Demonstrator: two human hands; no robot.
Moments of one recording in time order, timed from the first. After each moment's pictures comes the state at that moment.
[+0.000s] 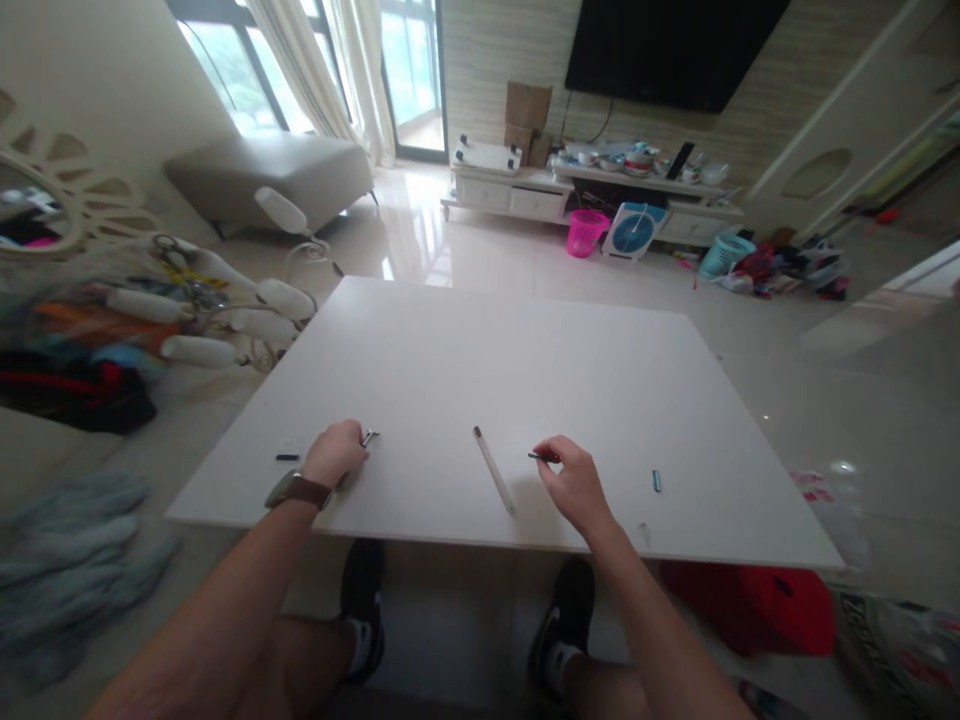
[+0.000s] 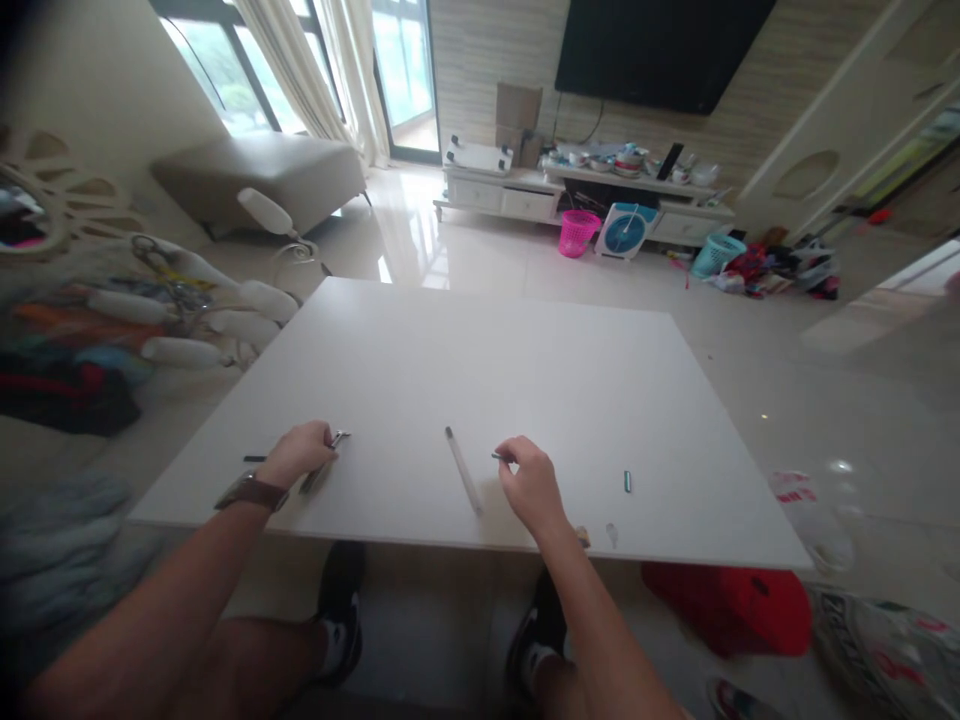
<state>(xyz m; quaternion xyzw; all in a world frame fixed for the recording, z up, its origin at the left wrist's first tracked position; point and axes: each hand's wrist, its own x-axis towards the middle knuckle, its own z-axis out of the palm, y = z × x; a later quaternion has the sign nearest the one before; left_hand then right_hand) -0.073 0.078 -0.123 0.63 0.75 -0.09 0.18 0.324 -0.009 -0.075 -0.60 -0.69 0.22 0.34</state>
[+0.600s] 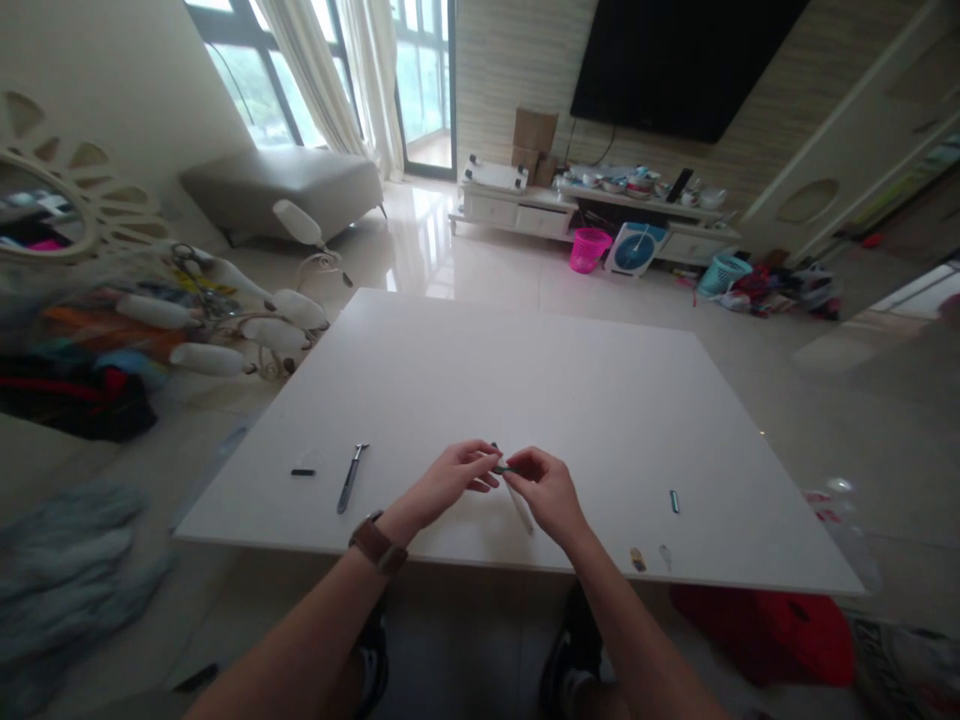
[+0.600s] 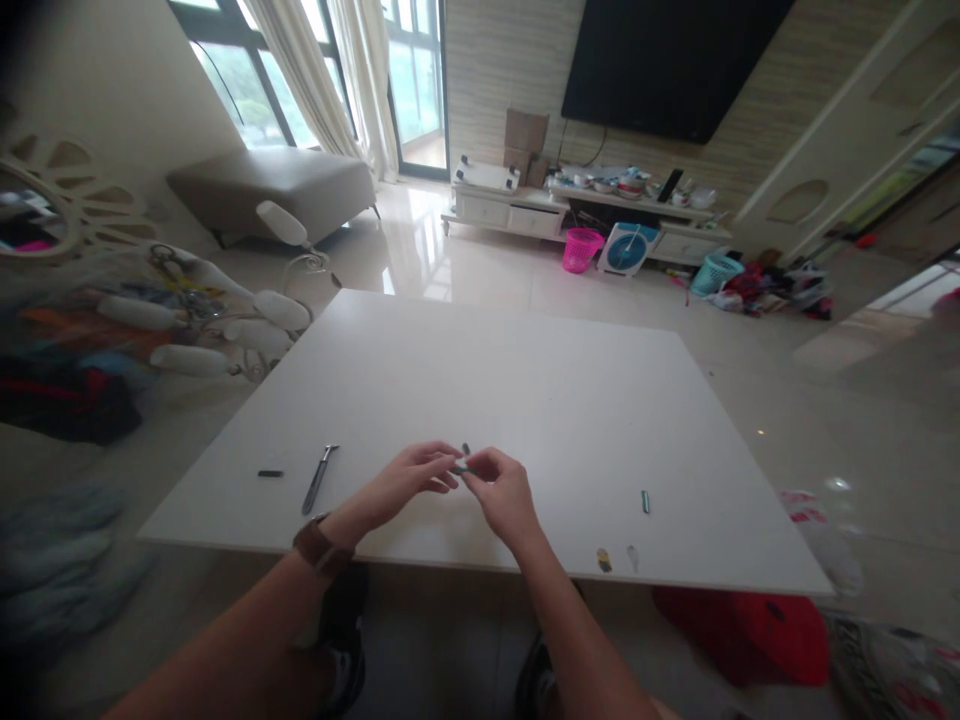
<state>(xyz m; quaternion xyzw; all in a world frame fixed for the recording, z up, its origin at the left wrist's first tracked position) 0.067 0.033 -0.050 0.49 0.43 0.29 0.70 0.249 0.004 -0.069 -0.57 -0.55 0.45 0.42</state>
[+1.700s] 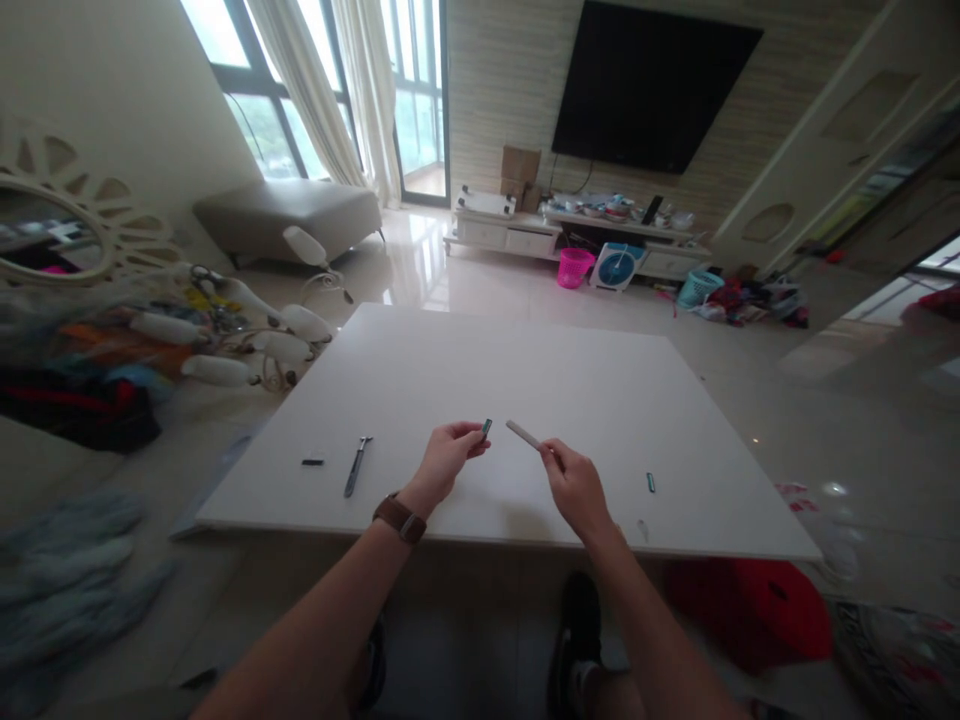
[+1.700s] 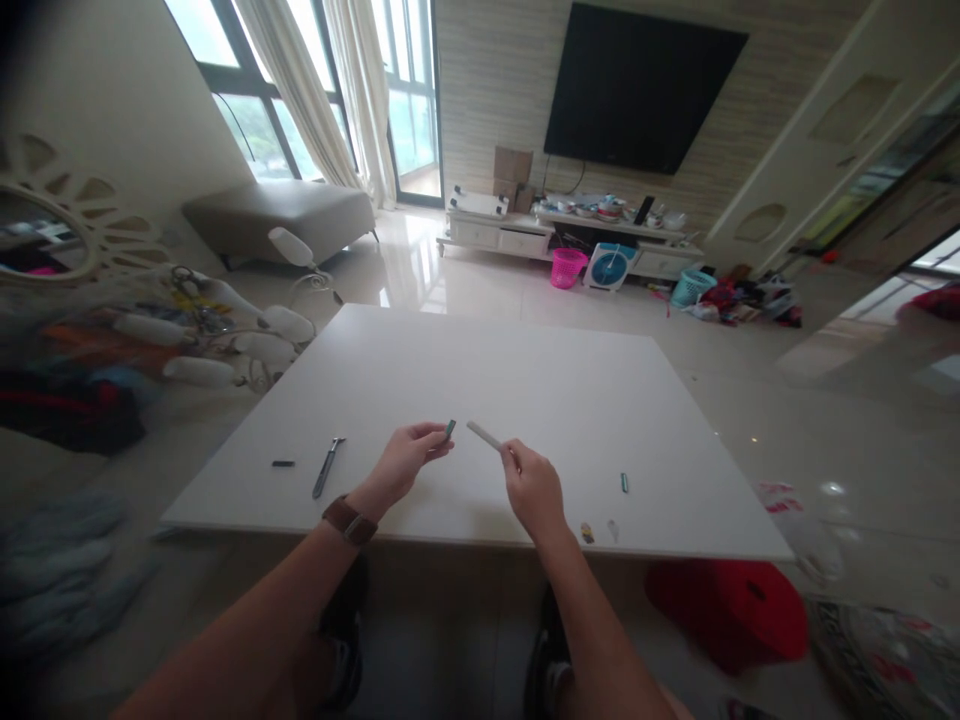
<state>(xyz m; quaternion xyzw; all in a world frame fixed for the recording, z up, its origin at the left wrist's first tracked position) 0.088 0.022 -0.046 0.33 0.50 0.46 0.66 0.291 -0.038 -0.035 -0.66 -0.68 0.16 0.28</state>
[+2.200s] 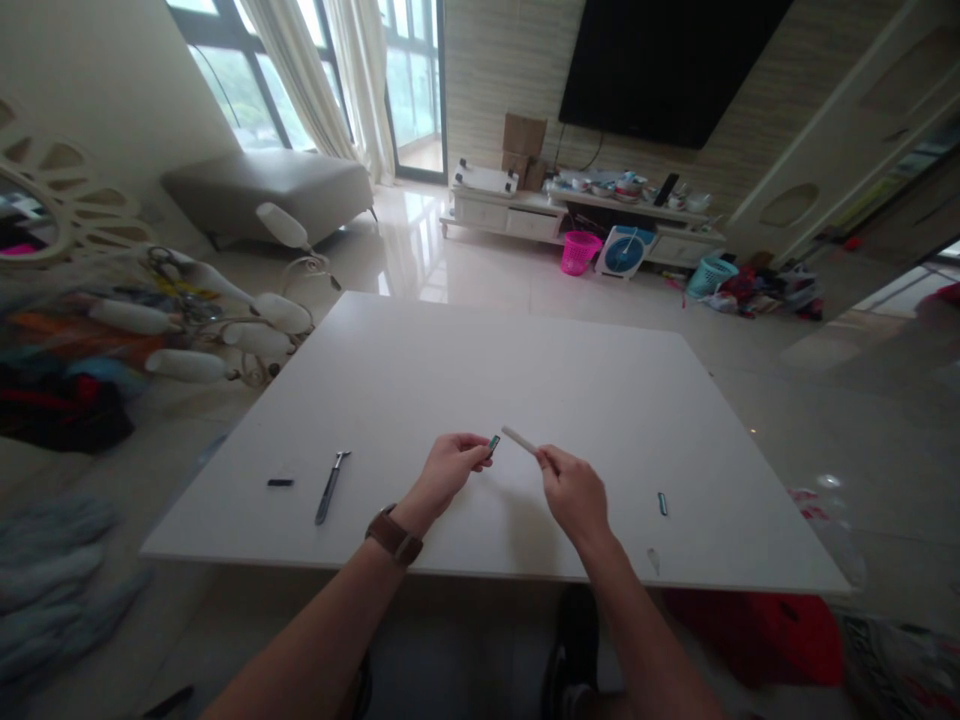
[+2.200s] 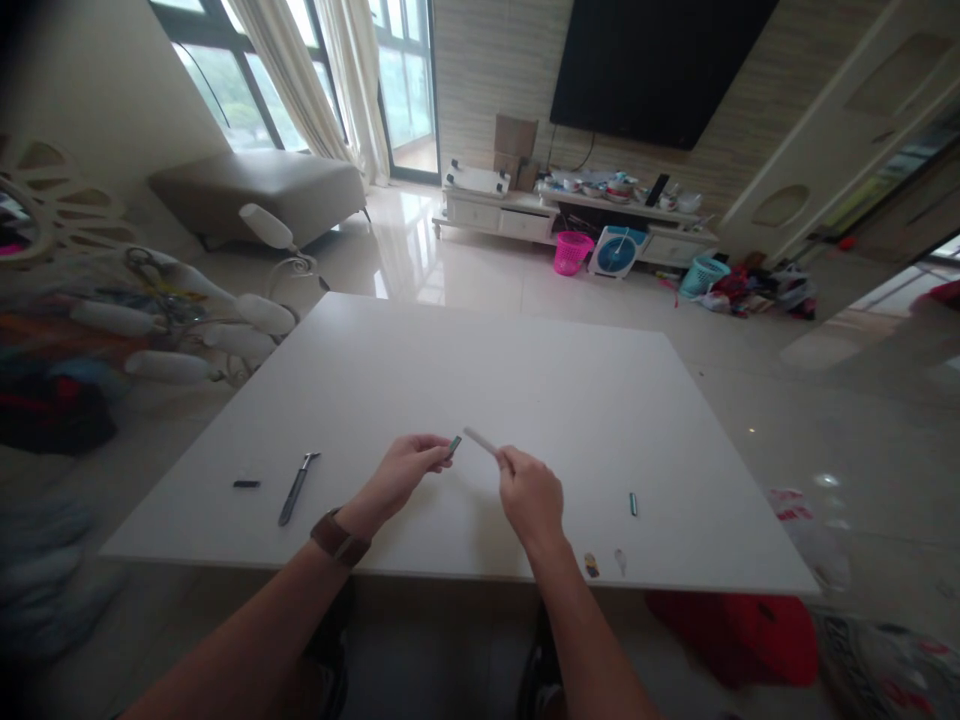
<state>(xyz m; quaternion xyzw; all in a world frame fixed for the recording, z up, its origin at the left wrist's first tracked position) 0.104 0.054 -0.063 0.40 0.51 0.39 0.65 0.306 0.005 -0.046 -0.69 -0.68 0.10 0.22</state>
